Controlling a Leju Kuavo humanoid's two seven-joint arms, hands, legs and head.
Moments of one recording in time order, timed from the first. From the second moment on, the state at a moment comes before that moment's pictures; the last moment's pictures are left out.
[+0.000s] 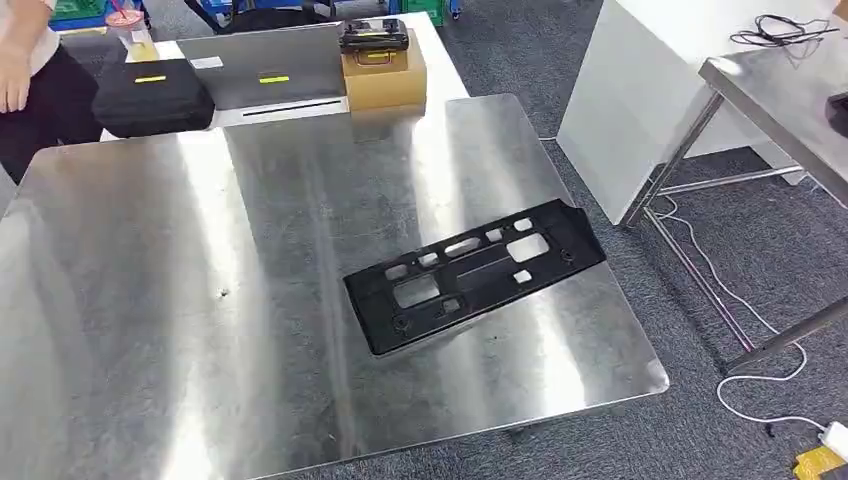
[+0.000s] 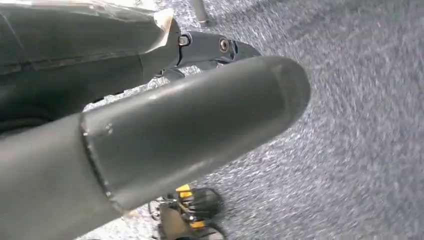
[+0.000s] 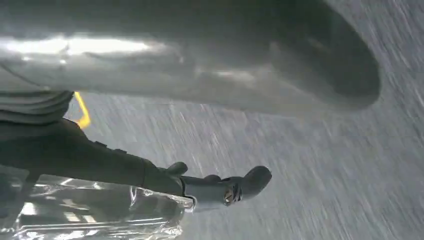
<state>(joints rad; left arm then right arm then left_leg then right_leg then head) -0.14 -0.19 0.76 -0.18 -0.90 0.08 -0.38 -0.09 0.12 -1.36 -0.29 1.44 -0.45 -0.10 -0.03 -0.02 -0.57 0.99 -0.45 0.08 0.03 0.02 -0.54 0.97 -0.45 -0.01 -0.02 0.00</state>
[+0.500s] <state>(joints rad) -0.13 -0.18 0.71 -0.18 -0.93 0.09 -0.40 -0.10 0.12 -1.35 -0.22 1.47 -0.37 -0.09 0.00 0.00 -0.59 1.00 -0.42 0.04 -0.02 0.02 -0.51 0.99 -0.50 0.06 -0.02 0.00</state>
